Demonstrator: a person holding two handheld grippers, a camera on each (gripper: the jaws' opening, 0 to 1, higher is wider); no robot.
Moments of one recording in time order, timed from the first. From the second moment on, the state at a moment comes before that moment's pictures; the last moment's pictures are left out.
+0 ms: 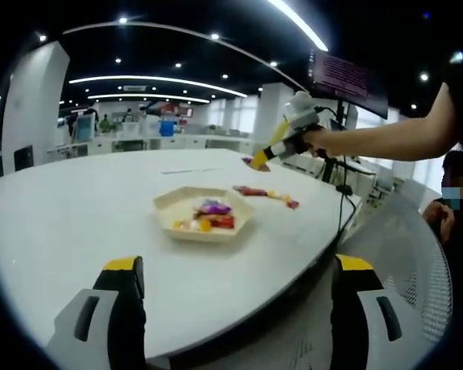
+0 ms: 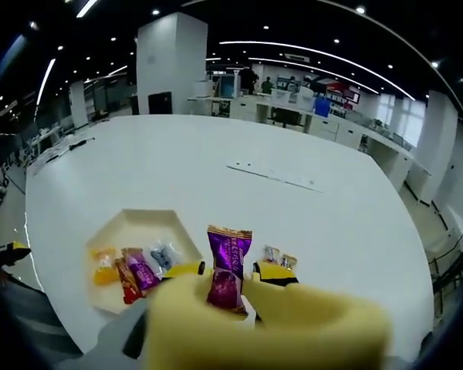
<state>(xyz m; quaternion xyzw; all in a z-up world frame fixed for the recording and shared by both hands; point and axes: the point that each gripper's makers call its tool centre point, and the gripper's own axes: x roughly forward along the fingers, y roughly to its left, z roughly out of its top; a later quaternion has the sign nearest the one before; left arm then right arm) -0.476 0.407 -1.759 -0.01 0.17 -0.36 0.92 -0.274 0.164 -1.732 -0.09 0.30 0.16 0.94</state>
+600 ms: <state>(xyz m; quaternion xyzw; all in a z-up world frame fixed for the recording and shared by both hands) -0.475 0.408 -1.757 -0.01 0.16 -0.36 0.92 -0.263 0.207 -1.721 -0.08 0.29 0.19 0.94</state>
